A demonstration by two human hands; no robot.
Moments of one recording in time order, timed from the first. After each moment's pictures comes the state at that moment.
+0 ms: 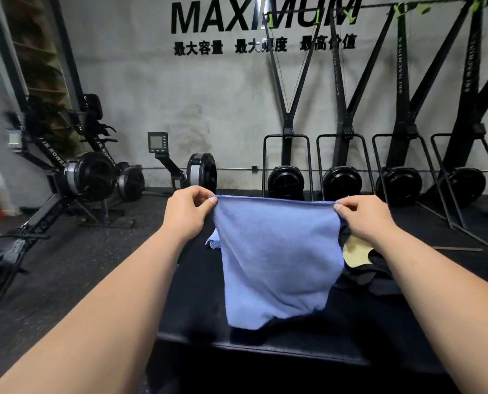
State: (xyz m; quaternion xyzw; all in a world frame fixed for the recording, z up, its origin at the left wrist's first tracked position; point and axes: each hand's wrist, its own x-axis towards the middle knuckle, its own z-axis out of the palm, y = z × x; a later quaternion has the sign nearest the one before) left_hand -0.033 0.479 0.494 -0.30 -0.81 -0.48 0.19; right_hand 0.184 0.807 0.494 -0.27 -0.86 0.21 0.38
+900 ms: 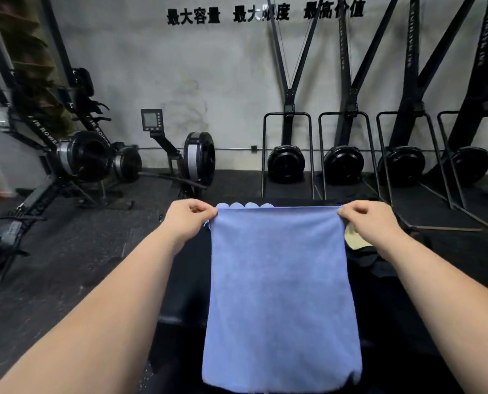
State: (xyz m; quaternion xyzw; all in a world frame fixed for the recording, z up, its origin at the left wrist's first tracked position) left_hand -0.042 0.482 0.440 -0.21 -0.79 -0.58 -0.03; right_hand 0.188 0.816 0.442 -0.28 -0.80 0.41 0.33
